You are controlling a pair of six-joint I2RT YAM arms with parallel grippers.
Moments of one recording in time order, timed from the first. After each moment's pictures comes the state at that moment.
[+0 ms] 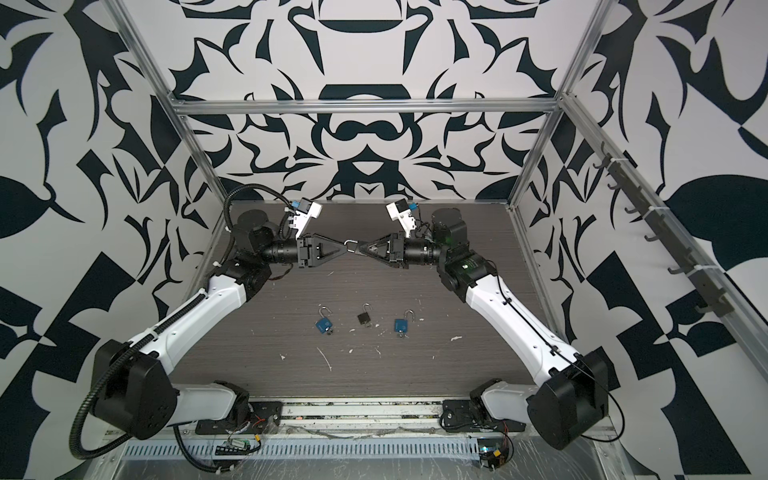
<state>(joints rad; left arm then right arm) -0.39 1.34 1.02 0.27 1.15 -0.70 0.45 1.27 1.13 -0.06 -0.98 0.95</state>
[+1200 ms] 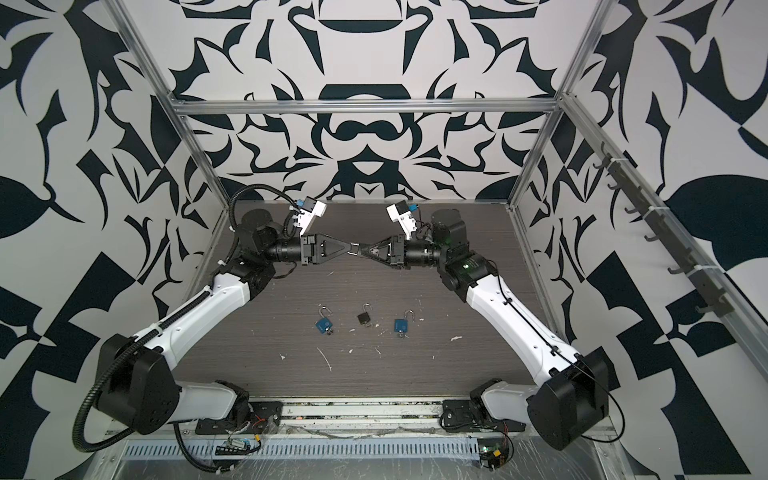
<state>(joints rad) -0.42 1.37 1.03 0.33 1.15 -0.81 0.45 1.27 1.13 -0.11 -0.96 0.85</state>
